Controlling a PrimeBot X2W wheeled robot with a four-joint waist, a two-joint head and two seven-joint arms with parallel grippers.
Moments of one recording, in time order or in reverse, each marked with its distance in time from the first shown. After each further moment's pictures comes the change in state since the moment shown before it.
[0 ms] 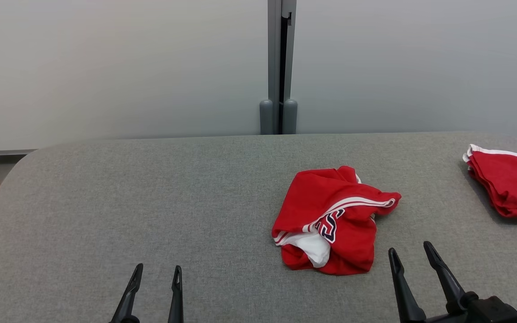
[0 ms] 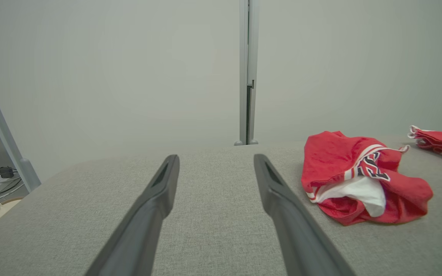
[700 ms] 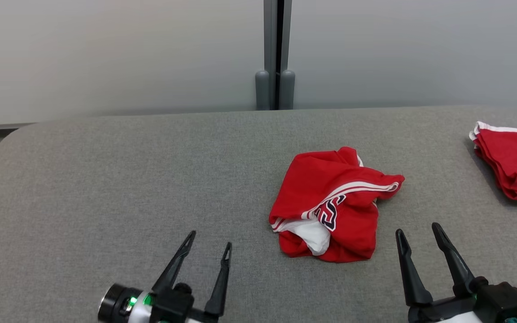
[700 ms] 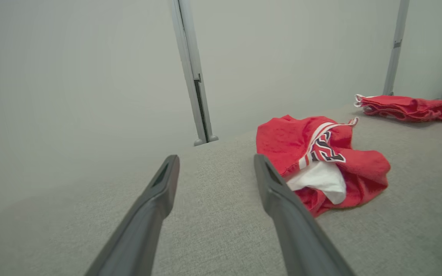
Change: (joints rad) left arm -0.138 0.000 -0.105 0.082 0.094 -0.062 0.000; right arm -0.038 0.003 -0.022 -0.022 0.000 0.000 0.000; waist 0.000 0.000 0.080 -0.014
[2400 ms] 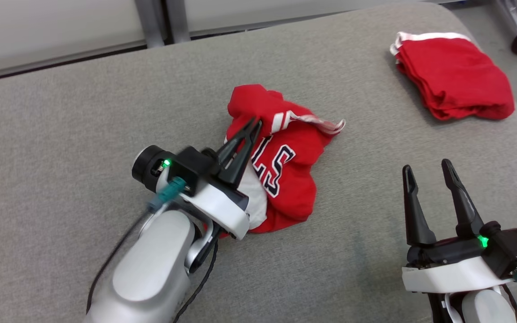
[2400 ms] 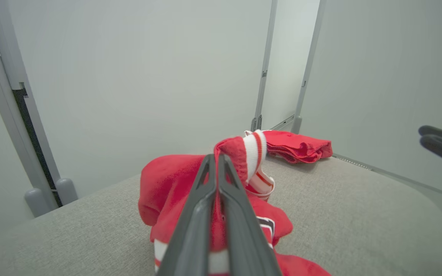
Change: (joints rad) left arm -0.646 0.005 -0.230 0.345 -0.281 -0.170 0.000; right arm -0.207 0.030 -0.039 0.000 0.004 0.000 0.000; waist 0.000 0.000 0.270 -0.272
